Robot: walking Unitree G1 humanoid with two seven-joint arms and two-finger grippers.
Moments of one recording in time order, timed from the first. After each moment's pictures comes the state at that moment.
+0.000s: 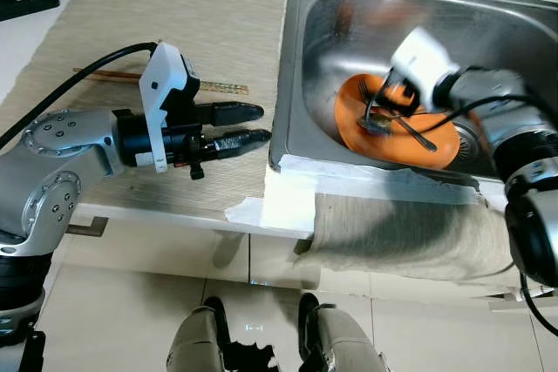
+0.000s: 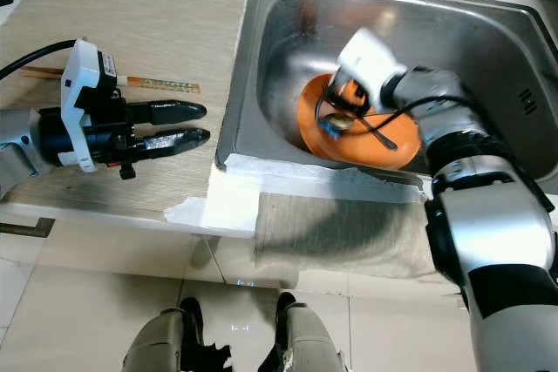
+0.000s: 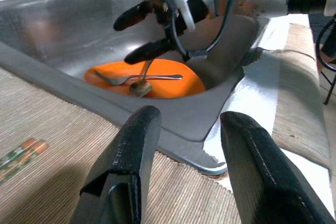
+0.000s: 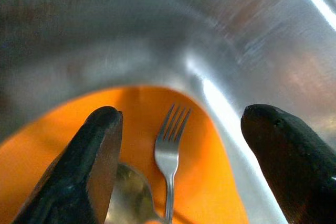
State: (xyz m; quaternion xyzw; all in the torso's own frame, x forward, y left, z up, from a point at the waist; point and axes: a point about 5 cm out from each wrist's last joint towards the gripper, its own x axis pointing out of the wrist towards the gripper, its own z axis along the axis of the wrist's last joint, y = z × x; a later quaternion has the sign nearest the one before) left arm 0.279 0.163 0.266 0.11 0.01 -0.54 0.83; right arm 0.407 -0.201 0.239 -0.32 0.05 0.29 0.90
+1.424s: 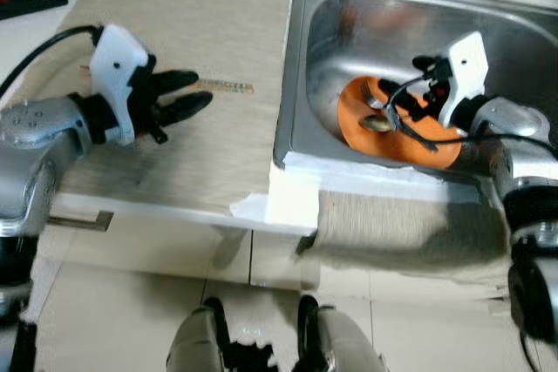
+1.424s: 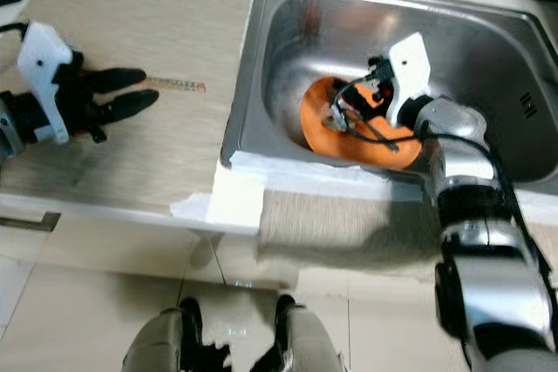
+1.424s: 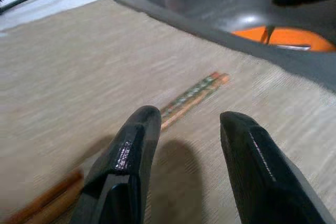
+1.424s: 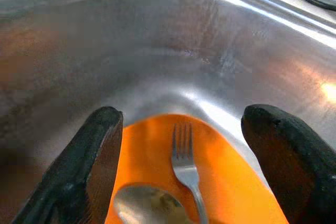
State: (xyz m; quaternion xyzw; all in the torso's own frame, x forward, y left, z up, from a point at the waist) left arm 0.315 0.217 0.266 0.19 0.00 -0.37 0.91; right arm 0.385 -0.219 0.225 -0.15 -0.02 0.25 0.96
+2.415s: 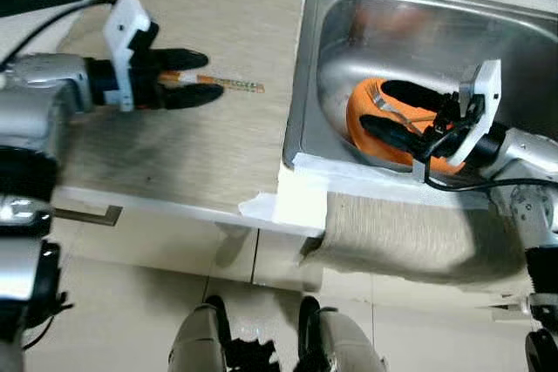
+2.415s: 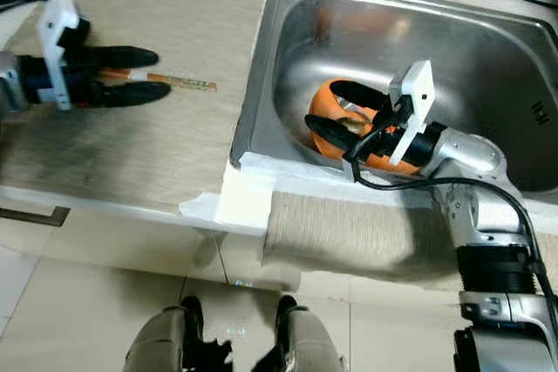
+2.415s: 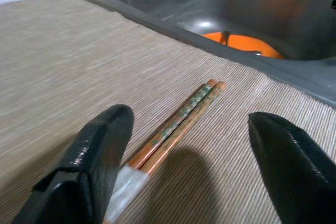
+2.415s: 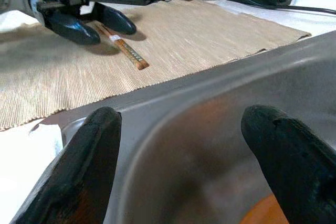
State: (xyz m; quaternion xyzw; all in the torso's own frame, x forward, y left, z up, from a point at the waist) left arm 0.361 0.220 0.276 0.14 0.04 -0.49 0.86; right arm 0.316 -0.197 0.227 -0.05 -0.08 0.48 0.87
